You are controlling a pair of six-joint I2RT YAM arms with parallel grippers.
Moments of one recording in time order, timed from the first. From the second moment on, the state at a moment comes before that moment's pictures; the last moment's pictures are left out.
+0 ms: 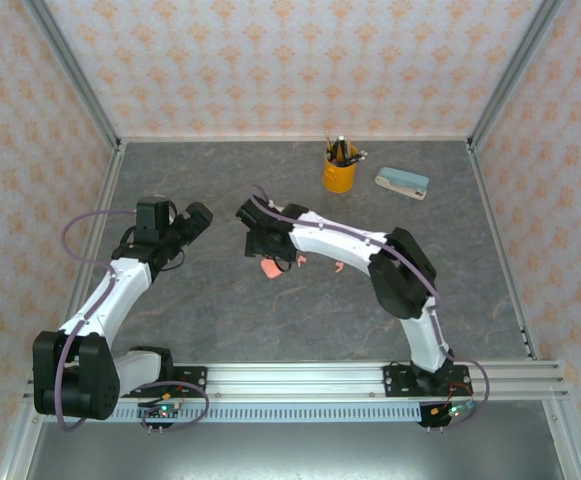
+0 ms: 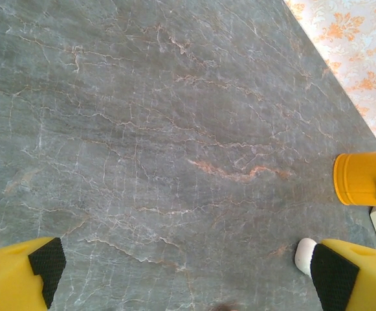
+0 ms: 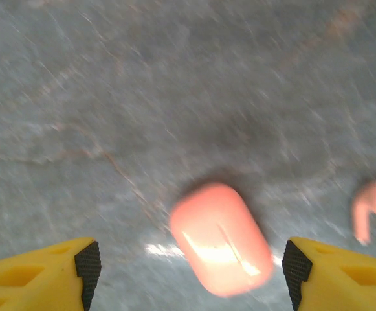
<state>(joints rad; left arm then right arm) -0.01 1.17 0.73 -0.30 0.13 -0.83 0.92 2.10 1.74 -0.82 0.13 0.92</state>
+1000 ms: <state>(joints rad) -0.01 1.16 0.74 -0.31 0.11 -0.83 0.91 2.32 1.93 -0.91 -0.06 0.81</state>
